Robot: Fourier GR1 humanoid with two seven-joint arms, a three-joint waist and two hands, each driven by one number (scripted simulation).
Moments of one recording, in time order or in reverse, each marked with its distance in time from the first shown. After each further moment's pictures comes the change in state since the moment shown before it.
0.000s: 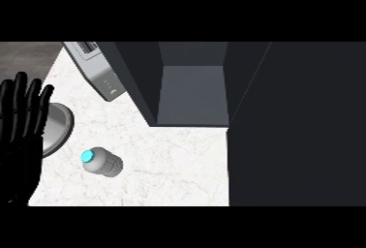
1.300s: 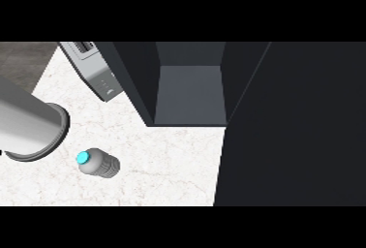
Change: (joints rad) left arm 0.360 0.238 0.345 -0.131 0.834 -0.443 0.258; right arm 0.218 0.025 0.283 -0.365 -0.038 0.082 0.280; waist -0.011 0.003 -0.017
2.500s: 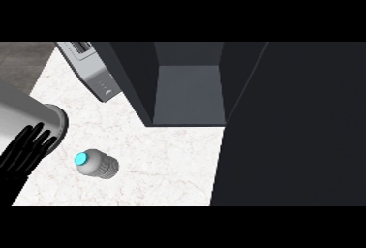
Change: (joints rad) left arm -0.148 -0.137 -0.035 0.402 -0.459 -0.157 -0.159; right arm -0.090 -0.003 0.138 -0.019 0.047 -0.108 0.129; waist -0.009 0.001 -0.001
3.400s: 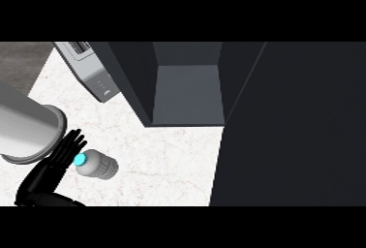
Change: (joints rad) left arm -0.174 0.021 -0.027 0.649 -0.352 -0.019 -0.437; right arm -0.045 -0.034 0.038 -0.008 0.010 -0.069 0.047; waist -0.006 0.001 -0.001
